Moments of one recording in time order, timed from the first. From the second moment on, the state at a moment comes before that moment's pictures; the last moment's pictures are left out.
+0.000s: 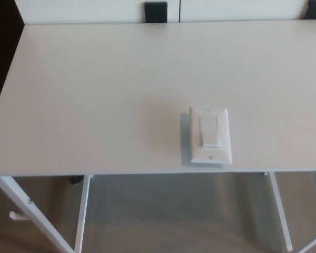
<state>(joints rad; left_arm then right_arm) 0.56 0.39 0.10 0.24 -0.02 -0.06 -0.22 0.19 -0.33 0.08 0.82 -0.13 -0.43 0.14</state>
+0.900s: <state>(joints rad) 0.54 0.40 0.09 0.23 0.00 -0.06 -0.21 0.15 -0.33 0.10 0.81 -0.16 -0.41 0.13</state>
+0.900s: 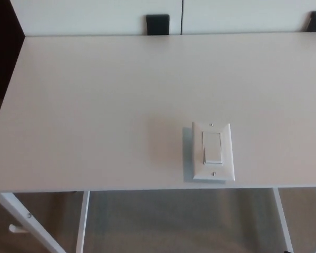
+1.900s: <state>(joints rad) 0.52 0.40 0.09 0.21 0.00 -0.06 -0.20 0.45 -0.42 0.19 -0.16 0.08 -0.28 0.38</state>
